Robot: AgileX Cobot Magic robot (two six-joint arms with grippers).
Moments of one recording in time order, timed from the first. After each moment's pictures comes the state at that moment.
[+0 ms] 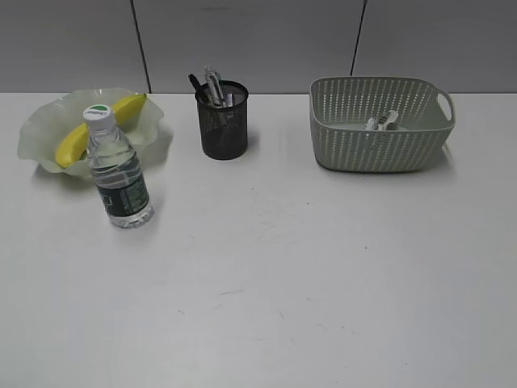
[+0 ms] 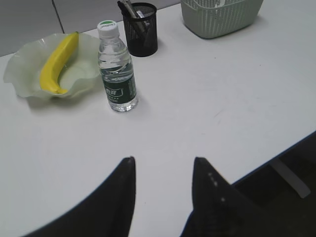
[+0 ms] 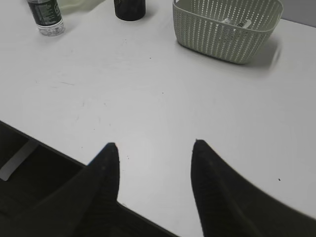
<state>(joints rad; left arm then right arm) -0.44 -0.01 -0.54 -0.08 1.07 0.08 0.54 -0.01 -0.51 -0.01 1.04 0.01</state>
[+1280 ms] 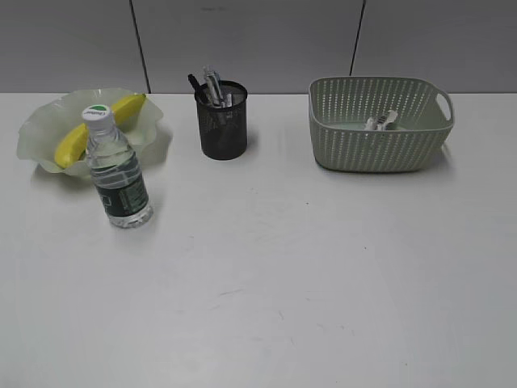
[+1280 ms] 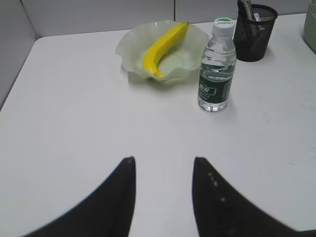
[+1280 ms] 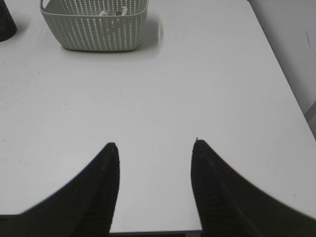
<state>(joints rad) 0.00 -0.01 -0.54 -0.08 1.06 0.08 0.05 -0.01 -0.51 -0.01 1.04 0.01</state>
